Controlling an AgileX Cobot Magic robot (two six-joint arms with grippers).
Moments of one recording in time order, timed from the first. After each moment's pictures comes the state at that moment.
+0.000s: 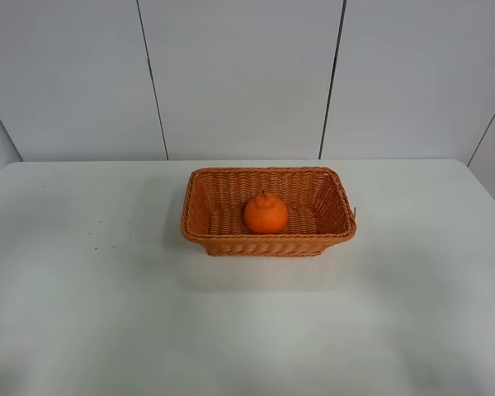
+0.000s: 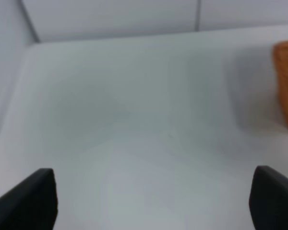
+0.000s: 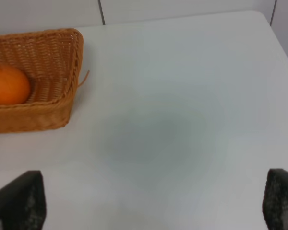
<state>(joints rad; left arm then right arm) 0.00 0.42 -0.87 0.07 0.97 0.05 0.02 0.01 -0.50 0.01 1.02 0.06</state>
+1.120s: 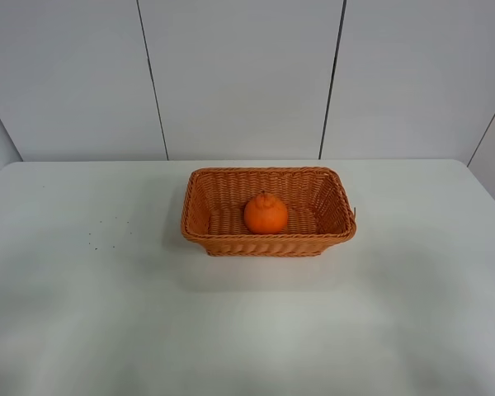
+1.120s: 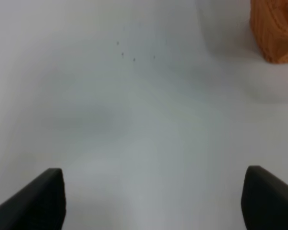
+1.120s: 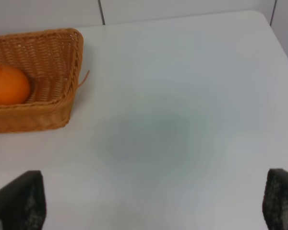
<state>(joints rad) 0.00 0.00 -0.52 -0.01 1.08 0.02 0.02 0.01 -0.50 0.01 1.02 0.06</state>
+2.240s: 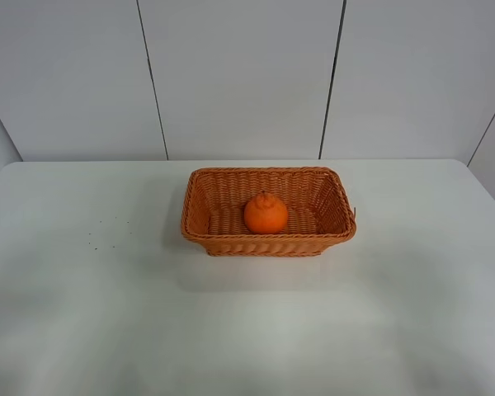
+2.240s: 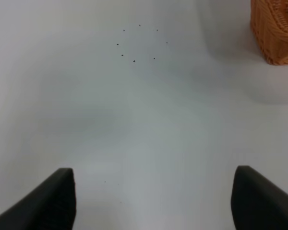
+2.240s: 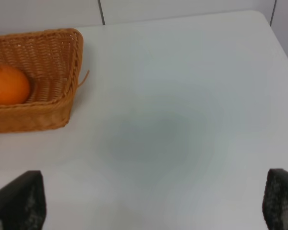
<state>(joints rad) 0.00 0.00 -0.49 -0.01 1.06 0.02 0.02 0.01 -0.50 0.01 1.02 0.06</state>
